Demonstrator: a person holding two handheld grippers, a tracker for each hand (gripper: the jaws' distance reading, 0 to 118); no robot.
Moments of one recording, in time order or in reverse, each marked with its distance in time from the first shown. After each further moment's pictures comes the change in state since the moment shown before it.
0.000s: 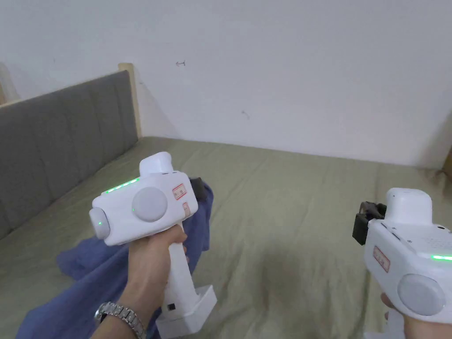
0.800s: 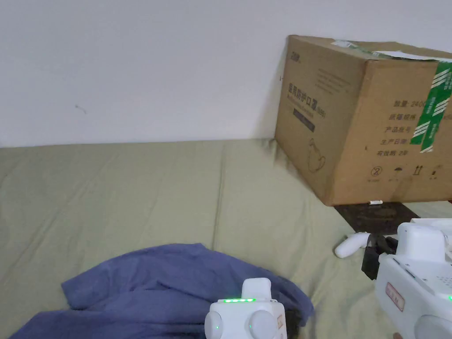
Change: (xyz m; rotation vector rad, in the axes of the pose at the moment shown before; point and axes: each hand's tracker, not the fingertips) left arm 0.257 -0.356 -0.108 -0.692 -0.311 -0.341; right arm 0.223 -0.072 0.124 -0.101 -0.424 -0.120
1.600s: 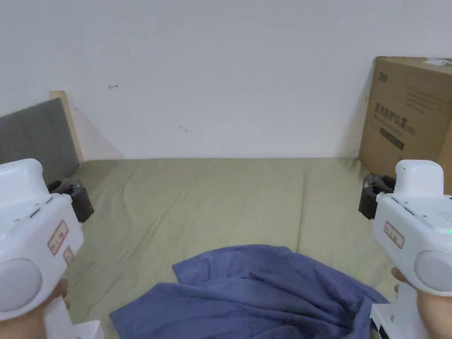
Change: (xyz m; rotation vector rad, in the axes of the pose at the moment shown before) left arm -0.173 -0.034 0.455 0.927 0.635 0.087; right arm -0.128 0.064 0.051 0.229 0.326 0.053
